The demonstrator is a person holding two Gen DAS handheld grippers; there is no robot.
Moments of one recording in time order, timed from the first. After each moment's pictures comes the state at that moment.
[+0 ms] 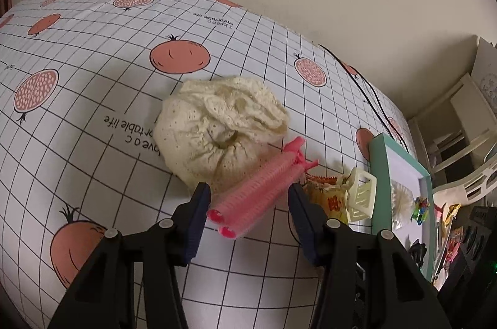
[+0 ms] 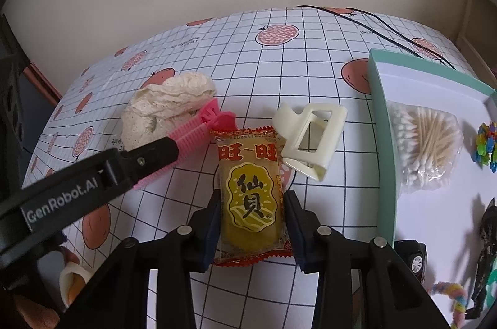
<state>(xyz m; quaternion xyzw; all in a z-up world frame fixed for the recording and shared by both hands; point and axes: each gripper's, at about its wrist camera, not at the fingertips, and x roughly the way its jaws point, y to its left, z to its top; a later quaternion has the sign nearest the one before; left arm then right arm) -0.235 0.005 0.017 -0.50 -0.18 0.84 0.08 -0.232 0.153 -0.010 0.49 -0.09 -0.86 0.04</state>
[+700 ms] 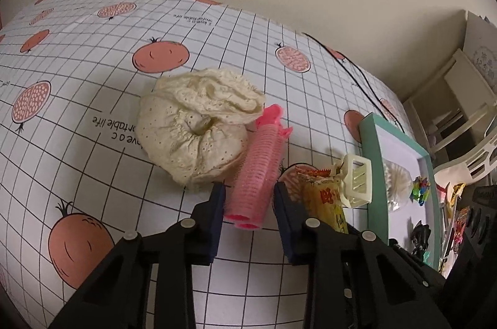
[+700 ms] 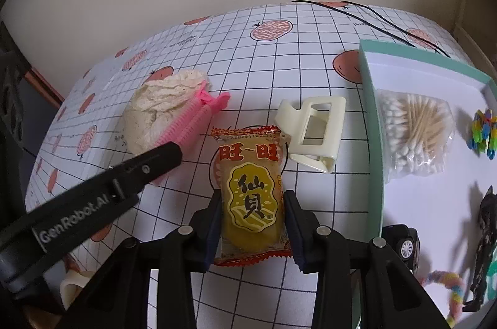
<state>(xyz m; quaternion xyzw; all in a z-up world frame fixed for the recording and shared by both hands) -0.226 0.024 0.026 -0.50 -0.14 0.85 0.10 -0.221 0.168 -0.009 0.50 -0.11 -0.86 0.05</state>
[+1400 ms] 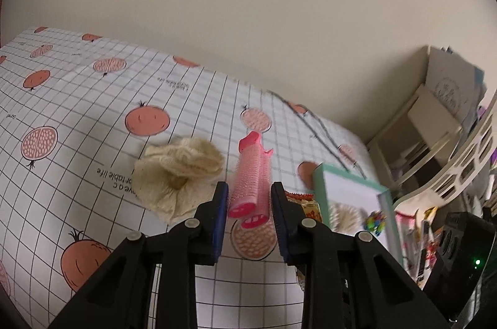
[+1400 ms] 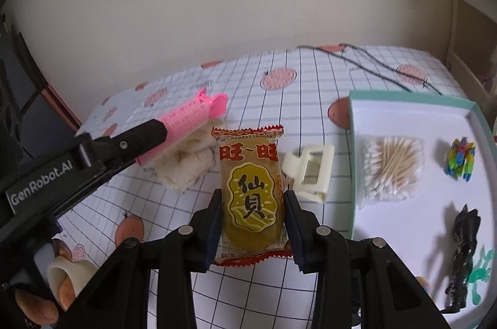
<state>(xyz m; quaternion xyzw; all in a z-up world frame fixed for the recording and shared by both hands) -0.207 0.020 0.089 -0.39 -0.18 0.89 0.13 -0.200 0.178 0.041 0.42 -0.12 -0.90 0.06</state>
